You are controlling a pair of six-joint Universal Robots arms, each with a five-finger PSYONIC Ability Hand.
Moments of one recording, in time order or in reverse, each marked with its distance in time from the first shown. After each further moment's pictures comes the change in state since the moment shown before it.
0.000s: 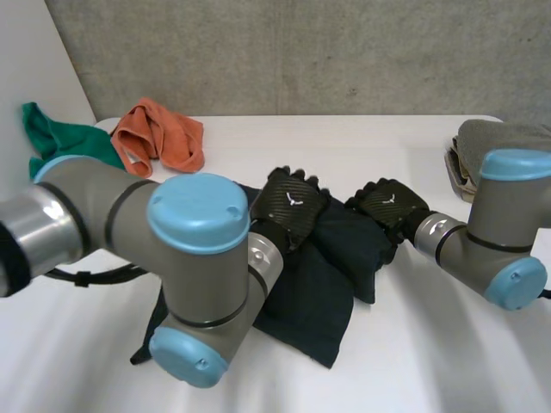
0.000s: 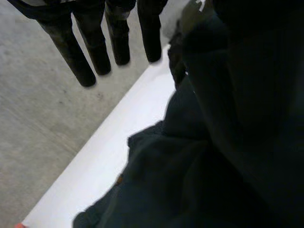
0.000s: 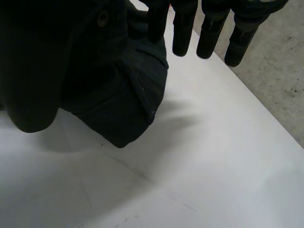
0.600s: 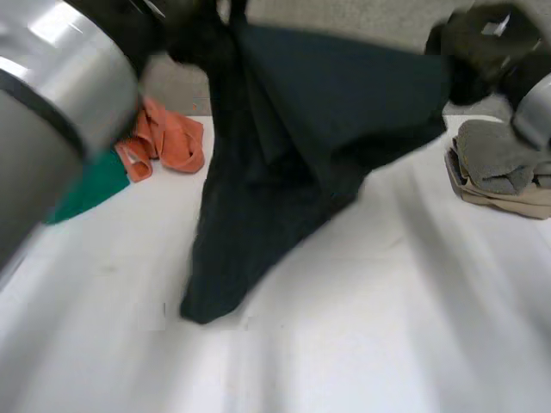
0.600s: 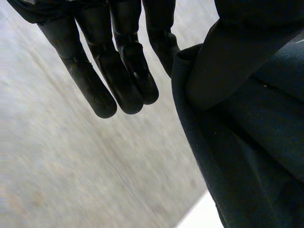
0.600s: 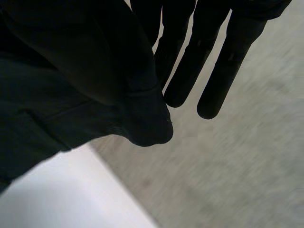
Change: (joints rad) left arm 0.118 0.556 0.150 -0.264 0.040 -0.181; right arm -0.092 -0.544 -0.048 0.036 0.012 0.320; left_hand 0.754 0.818 0.813 0.819 0.782; right_hand 0.804 0.861 0.860 0.878 0.843
